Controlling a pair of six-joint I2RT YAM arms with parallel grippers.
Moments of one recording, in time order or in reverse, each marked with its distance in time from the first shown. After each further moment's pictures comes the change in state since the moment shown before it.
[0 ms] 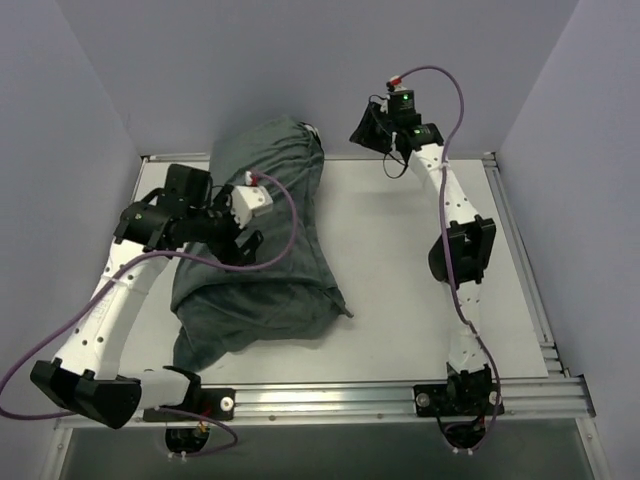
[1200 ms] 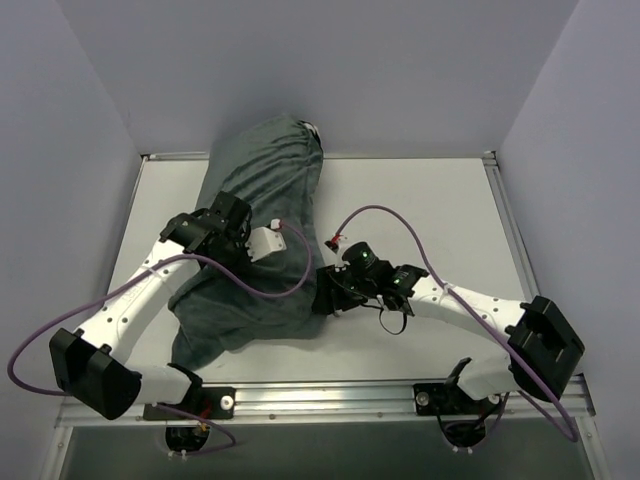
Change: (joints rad) left arm -0.251 0.040 -0.248 -0.010 -0.527 0.178; right arm 0.566 -0.988 -1.611 0.364 -0.051 -0.016
